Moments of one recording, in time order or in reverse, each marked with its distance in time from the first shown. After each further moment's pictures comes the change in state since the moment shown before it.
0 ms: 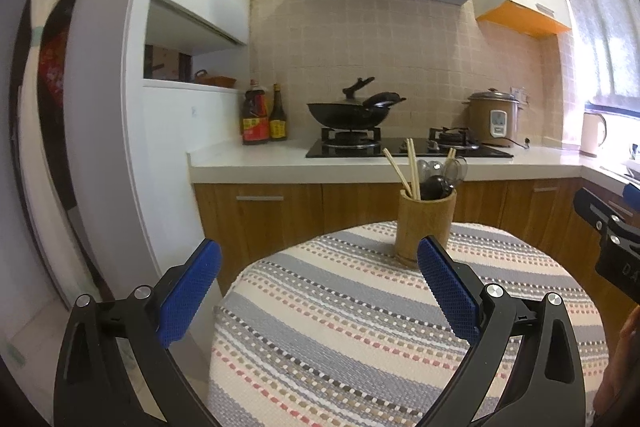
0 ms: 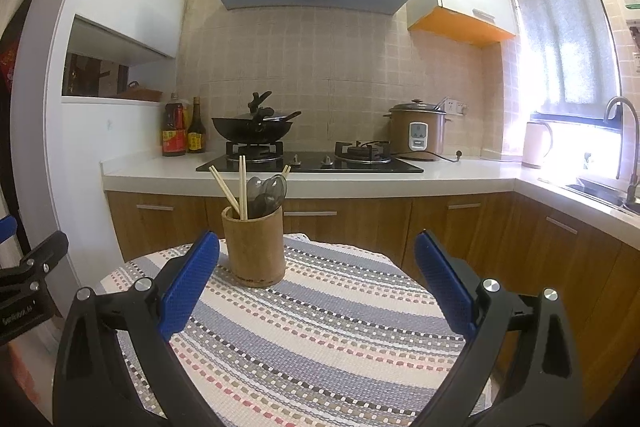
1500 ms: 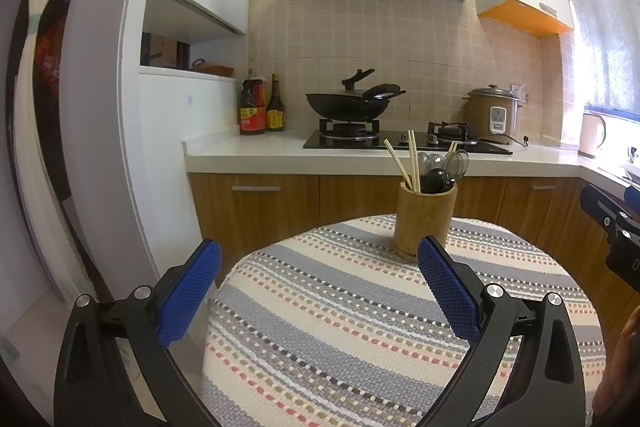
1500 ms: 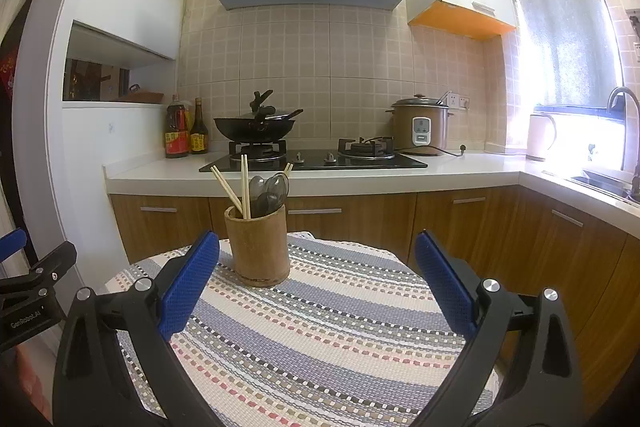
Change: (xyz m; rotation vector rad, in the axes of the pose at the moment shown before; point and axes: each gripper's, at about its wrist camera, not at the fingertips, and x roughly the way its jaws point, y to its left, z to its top) left arm 0.010 0.003 -0.005 -0.022 0.027 -0.008; right arm 0.003 -0.006 0.000 0.019 0.004 0.014
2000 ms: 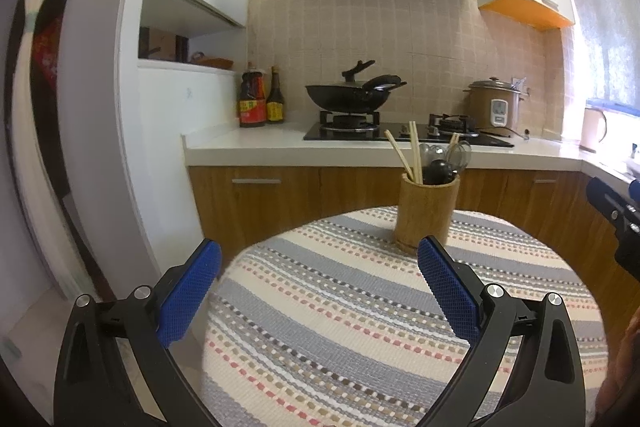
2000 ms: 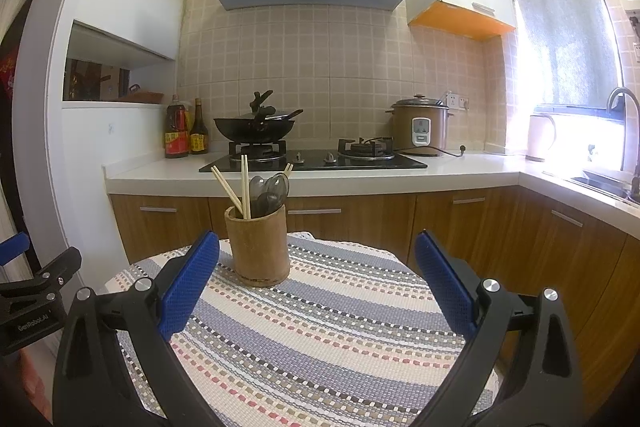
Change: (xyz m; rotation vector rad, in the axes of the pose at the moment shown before) left arm 0.006 0.000 -0.002 -0.005 0.035 -0.015; right arm -0.001 0.001 -0.001 -0.003 0.002 0.002
